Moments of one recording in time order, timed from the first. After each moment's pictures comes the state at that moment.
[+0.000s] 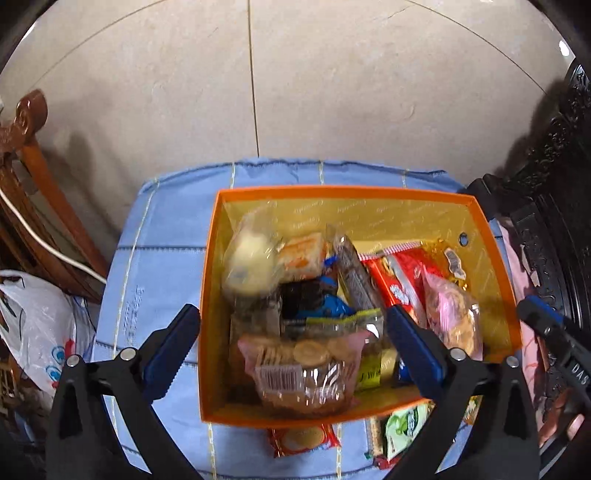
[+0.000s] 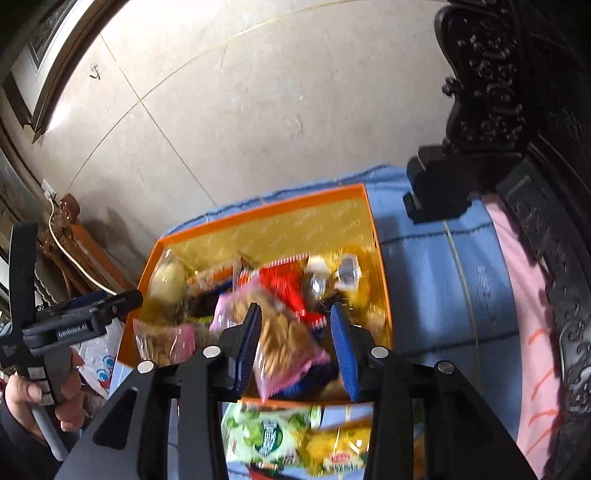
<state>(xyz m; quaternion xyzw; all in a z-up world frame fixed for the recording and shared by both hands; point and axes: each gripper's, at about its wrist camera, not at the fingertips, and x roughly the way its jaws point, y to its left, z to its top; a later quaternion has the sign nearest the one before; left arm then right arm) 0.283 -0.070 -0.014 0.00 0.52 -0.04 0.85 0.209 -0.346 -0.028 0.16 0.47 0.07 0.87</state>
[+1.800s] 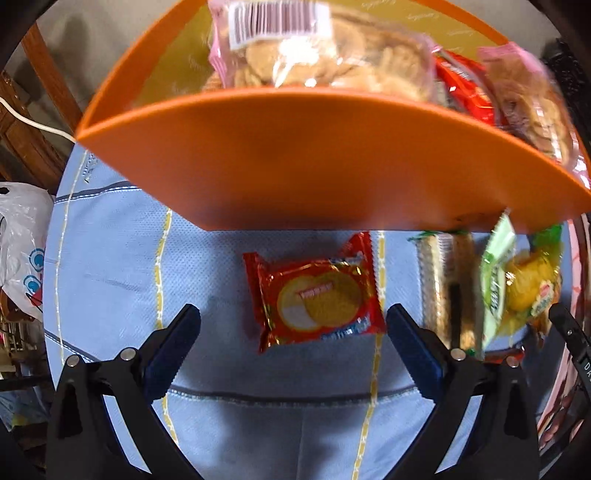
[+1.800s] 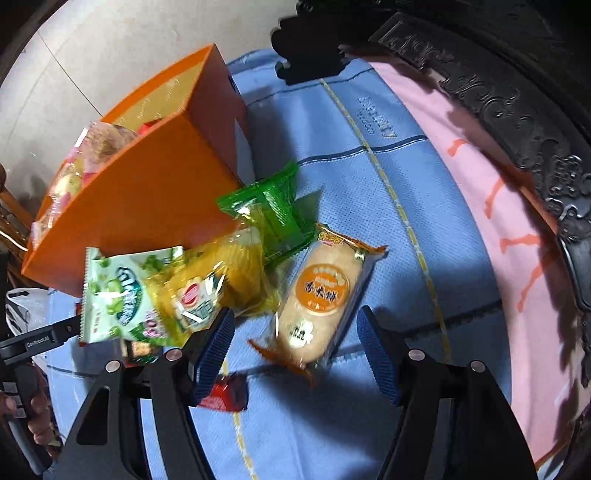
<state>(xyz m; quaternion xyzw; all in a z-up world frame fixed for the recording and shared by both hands) 0.191 -0.070 -0.152 0.01 0.66 -0.01 0.75 0.102 -0.390 -0.142 0.16 0.56 -0.06 0.81</state>
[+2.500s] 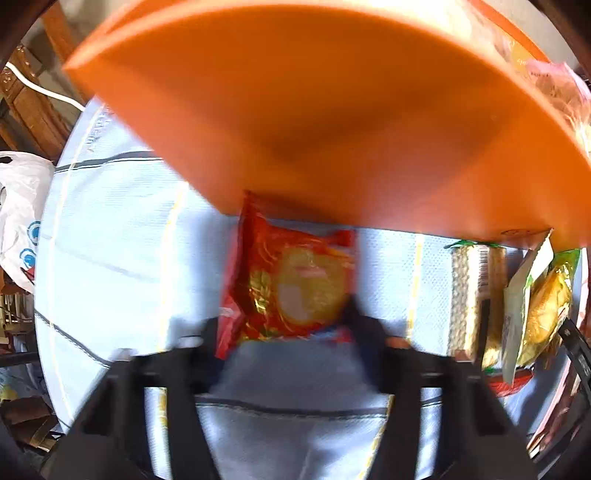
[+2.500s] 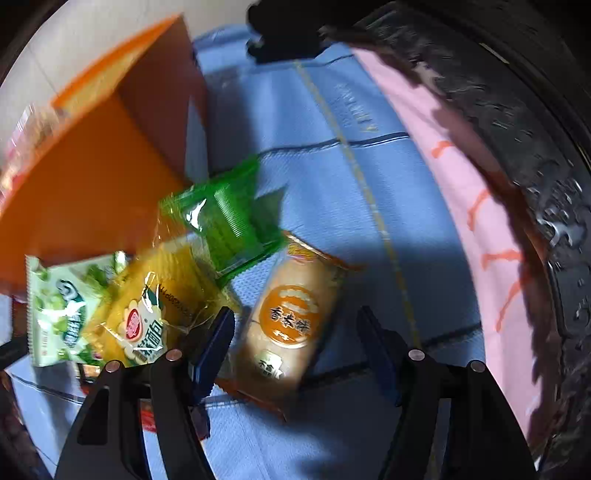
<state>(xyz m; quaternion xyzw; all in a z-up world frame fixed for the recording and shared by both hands) 0.207 -0.038 -0.172 -0.02 0.67 0.02 0.74 0.133 -0.381 -0.162 0.09 0.61 -0.13 0.77</state>
